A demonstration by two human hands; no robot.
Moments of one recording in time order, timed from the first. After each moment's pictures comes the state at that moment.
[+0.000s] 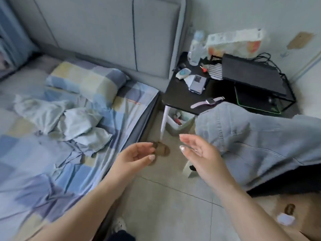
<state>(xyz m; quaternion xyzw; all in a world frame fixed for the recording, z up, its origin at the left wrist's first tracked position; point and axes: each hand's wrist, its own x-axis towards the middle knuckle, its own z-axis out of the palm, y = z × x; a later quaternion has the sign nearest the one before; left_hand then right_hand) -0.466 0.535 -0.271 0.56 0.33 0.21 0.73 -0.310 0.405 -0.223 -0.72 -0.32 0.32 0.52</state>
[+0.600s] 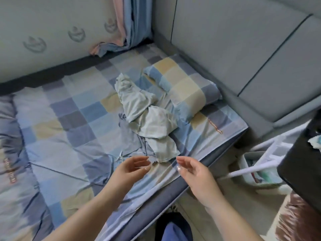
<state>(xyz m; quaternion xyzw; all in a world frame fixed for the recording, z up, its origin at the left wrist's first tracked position) -0.679 0.765 -0.345 0.39 0.56 0.31 0.66 -0.460 0.736 -0.327 -0.64 -0.46 0.52 0.34</state>
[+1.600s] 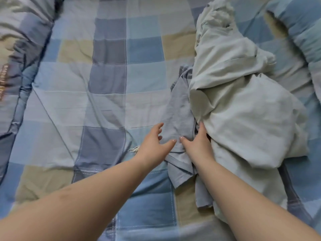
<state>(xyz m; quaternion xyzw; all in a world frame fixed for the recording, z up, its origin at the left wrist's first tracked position) -0.722 0.979 -0.778 0.28 0.77 0.33 0.46 -0.606 1.057 -0.825 -0.62 -0.59 0.49 0.12</state>
